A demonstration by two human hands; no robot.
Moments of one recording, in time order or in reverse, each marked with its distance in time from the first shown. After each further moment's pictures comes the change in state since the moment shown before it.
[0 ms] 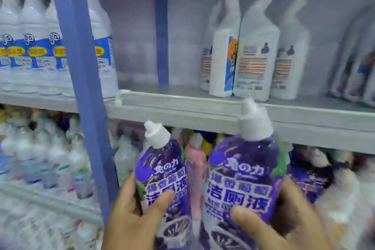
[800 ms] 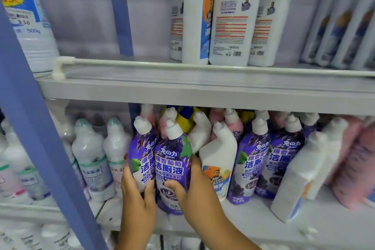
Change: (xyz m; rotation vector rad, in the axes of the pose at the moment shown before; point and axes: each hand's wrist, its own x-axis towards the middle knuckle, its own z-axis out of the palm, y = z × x) left_hand 0.026 -0.142 0.021 0.334 -0.055 0.152; right_hand 0.032 0.142 0.084 -0.501 -0.078 0.305
